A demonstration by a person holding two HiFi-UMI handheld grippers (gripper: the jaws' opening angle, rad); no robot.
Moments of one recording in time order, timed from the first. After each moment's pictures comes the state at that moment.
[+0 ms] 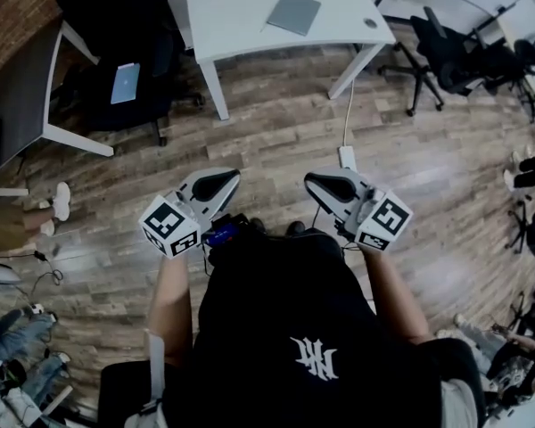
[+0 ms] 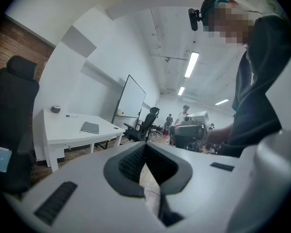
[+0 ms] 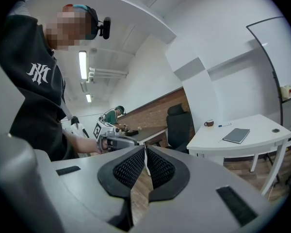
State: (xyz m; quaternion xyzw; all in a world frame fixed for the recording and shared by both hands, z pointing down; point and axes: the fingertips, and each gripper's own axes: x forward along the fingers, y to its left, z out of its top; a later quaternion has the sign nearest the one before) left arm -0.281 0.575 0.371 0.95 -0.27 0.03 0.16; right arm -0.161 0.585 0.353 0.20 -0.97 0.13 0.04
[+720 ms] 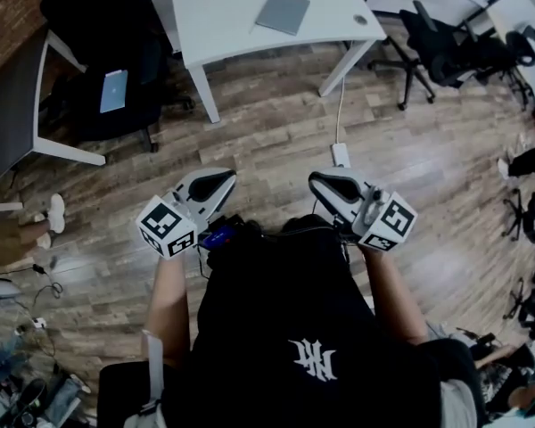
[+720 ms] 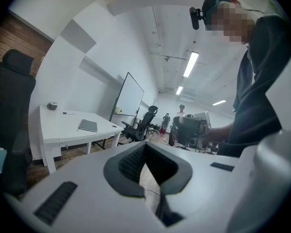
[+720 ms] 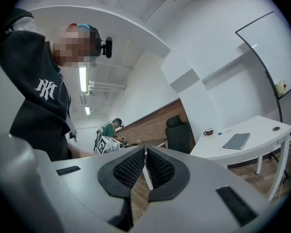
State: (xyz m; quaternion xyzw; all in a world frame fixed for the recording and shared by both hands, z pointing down) left arm -0.284 0.557 0.385 0.95 -0.25 0.04 0.17; right arm -0.153 0.573 0.331 0.22 -0.97 0.14 -0.04
